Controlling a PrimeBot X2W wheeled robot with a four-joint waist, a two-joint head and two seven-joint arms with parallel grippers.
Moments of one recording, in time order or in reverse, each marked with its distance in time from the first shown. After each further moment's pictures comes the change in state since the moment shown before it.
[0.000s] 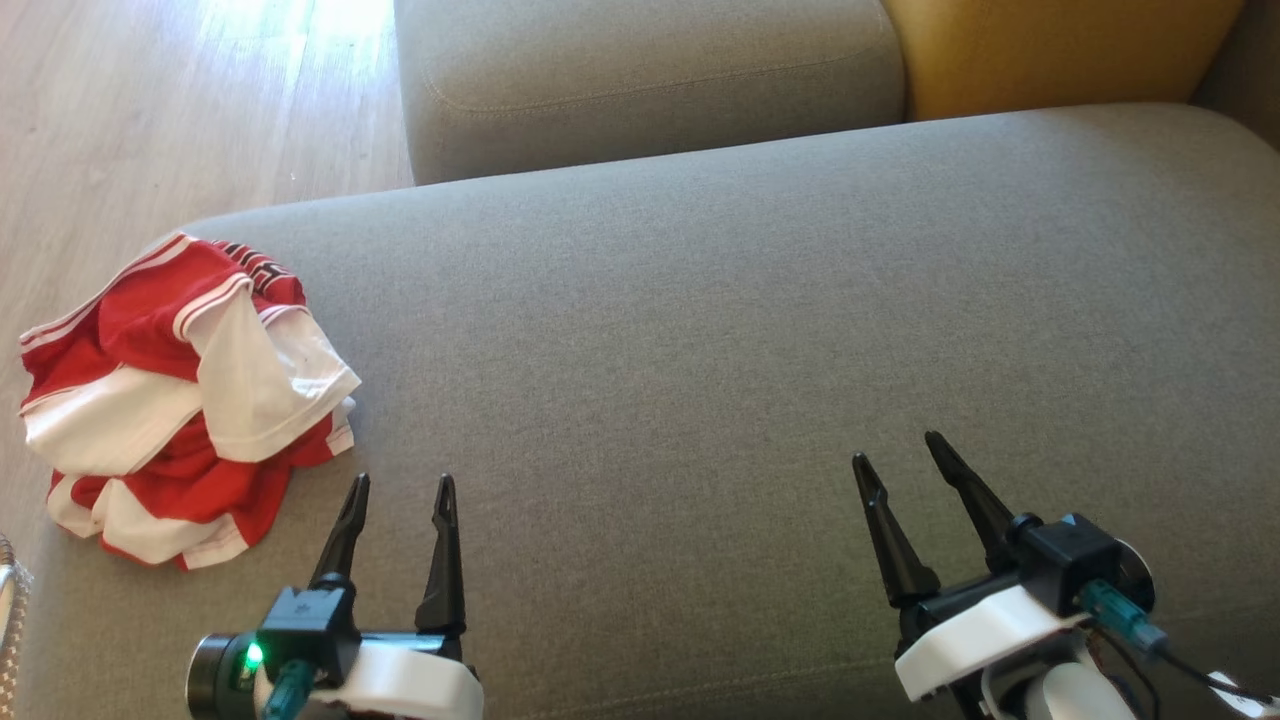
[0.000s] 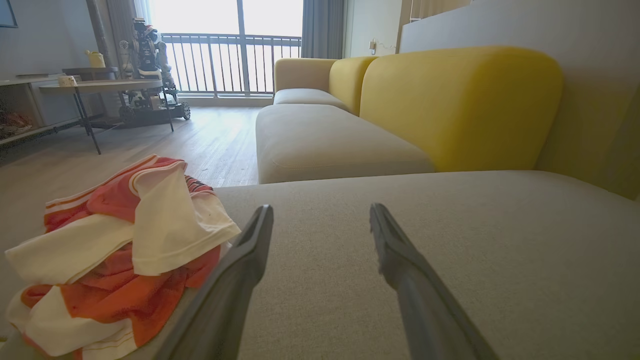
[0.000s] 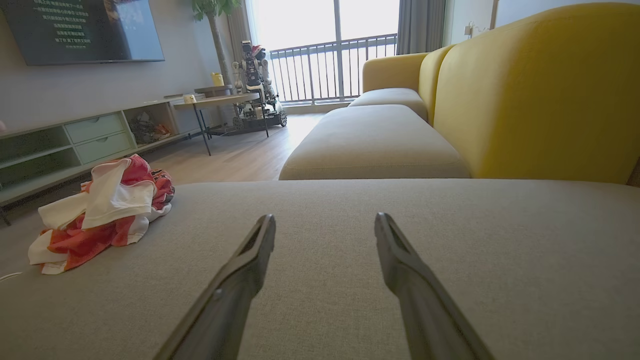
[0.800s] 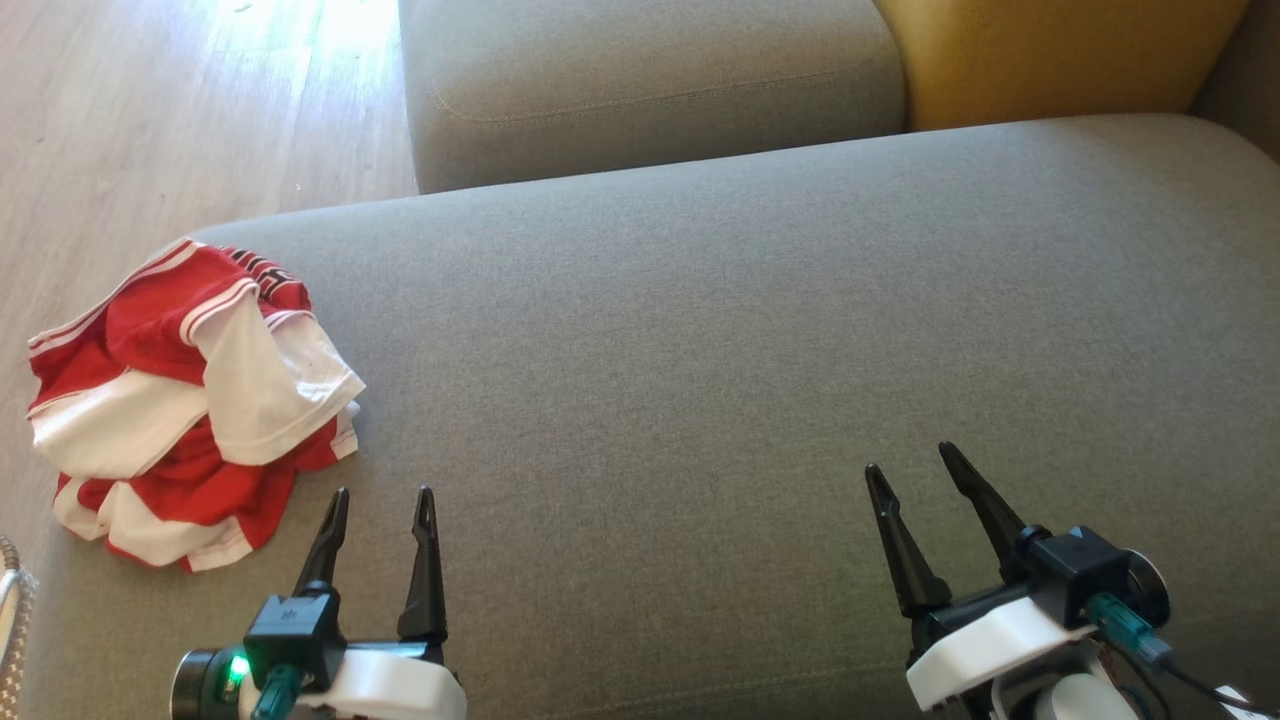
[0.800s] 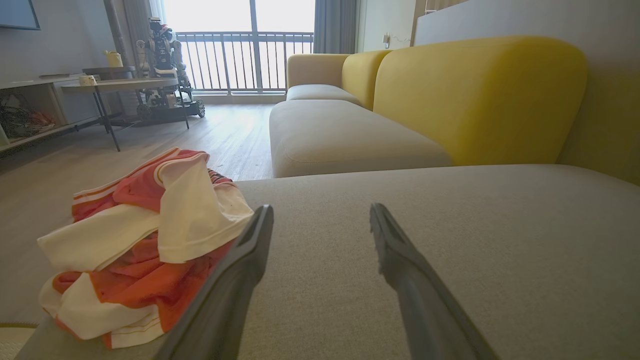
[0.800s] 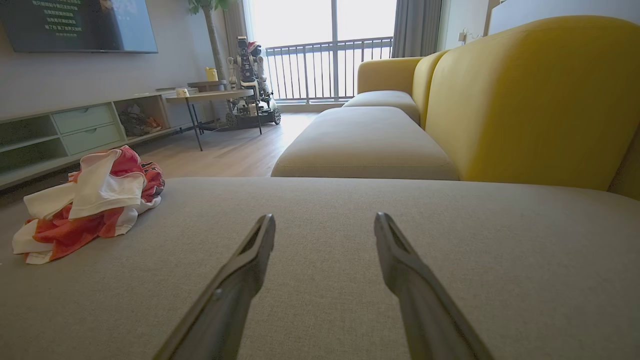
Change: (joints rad) left arm 0.006 -0.012 0.044 0.043 0.032 -0.007 -0.010; right arm 0.019 0.000 -0.025 0.002 -0.051 0.000 -0.012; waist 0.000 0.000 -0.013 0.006
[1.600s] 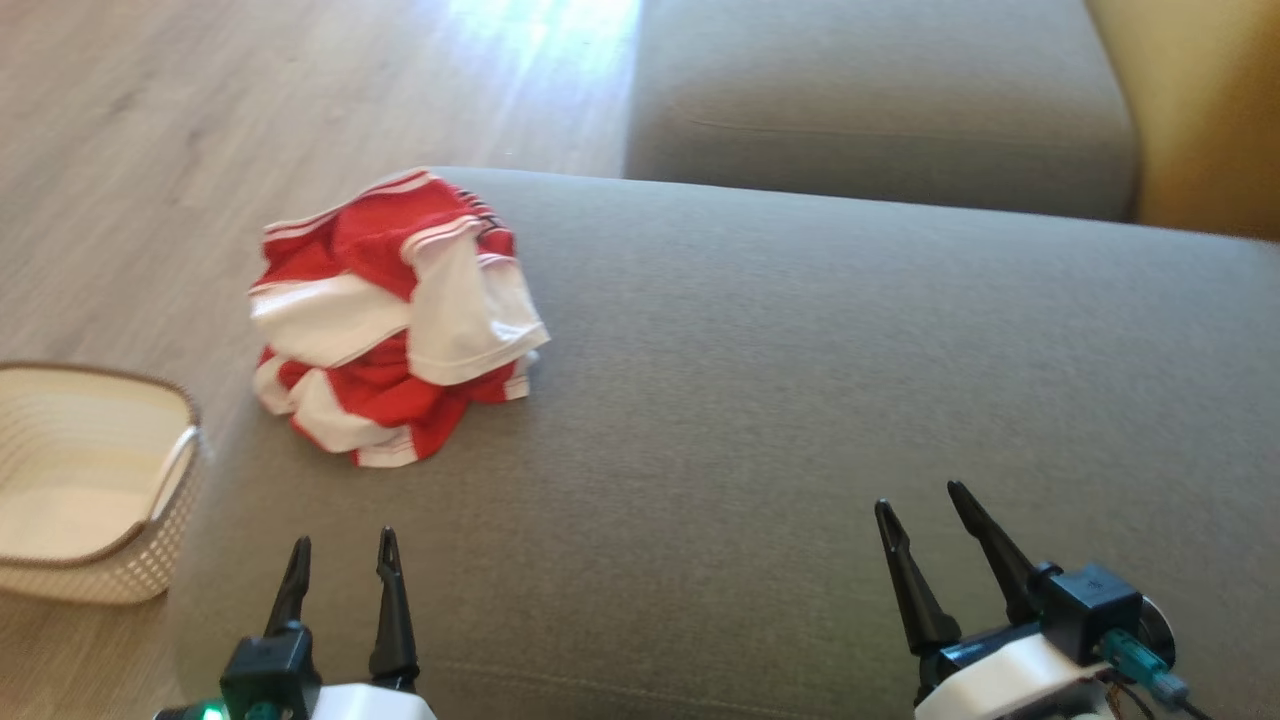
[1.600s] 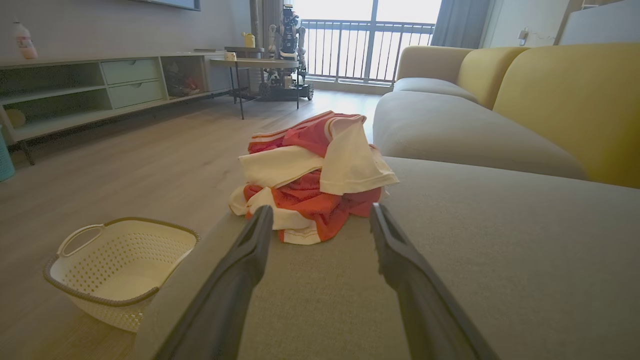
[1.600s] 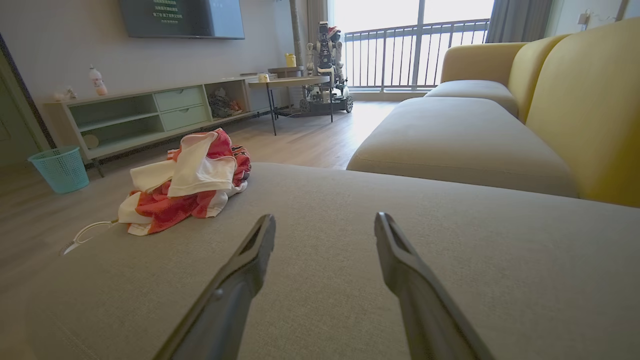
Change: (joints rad) left arm 0.065 -0.001 0.035 -0.002 -0.005 0.061 0.000; right arm 0.068 0.000 -0.005 -0.018 0.040 0.000 0.000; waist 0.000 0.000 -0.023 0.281
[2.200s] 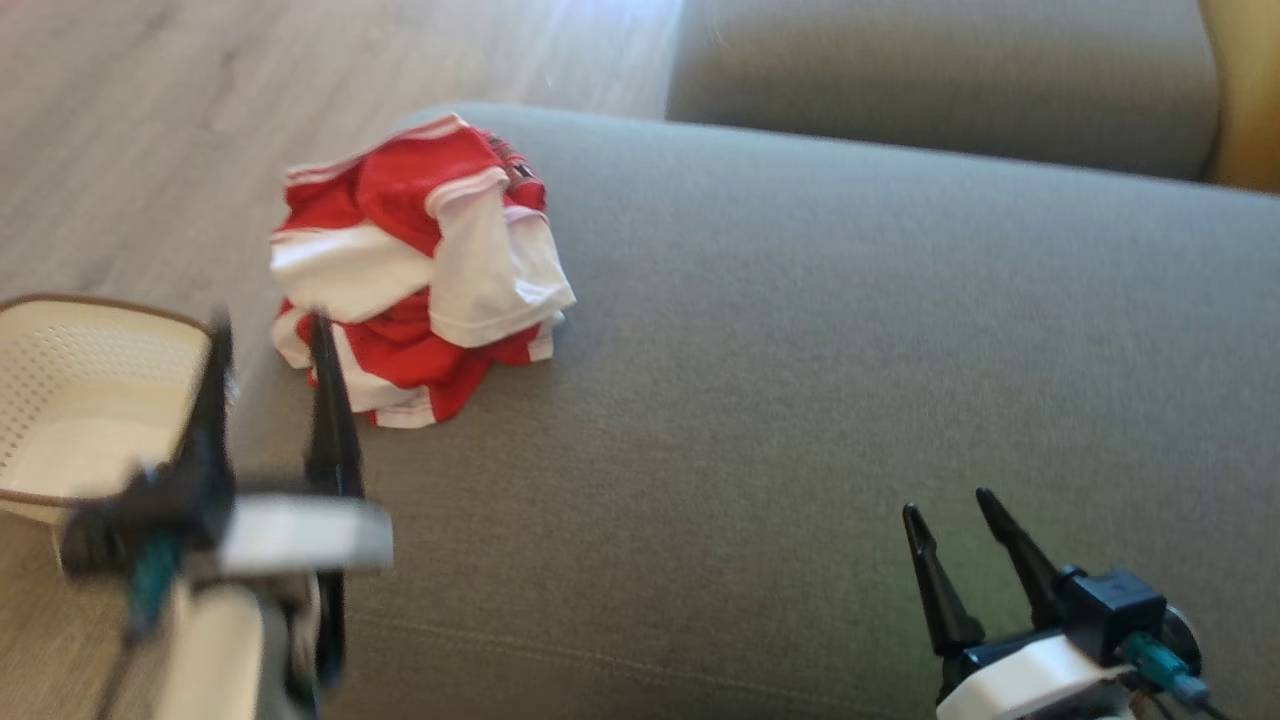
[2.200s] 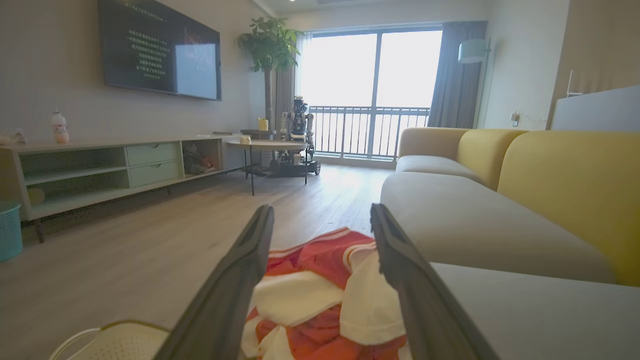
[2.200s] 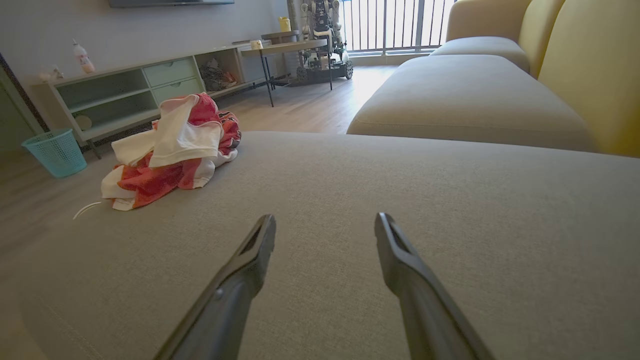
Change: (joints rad) left arm -0.190 0.006 0.087 -0.083 -0.002 -0.069 0.000; right arm 0.015 0.000 -0.041 0.020 0.010 0.000 0.000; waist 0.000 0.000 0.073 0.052
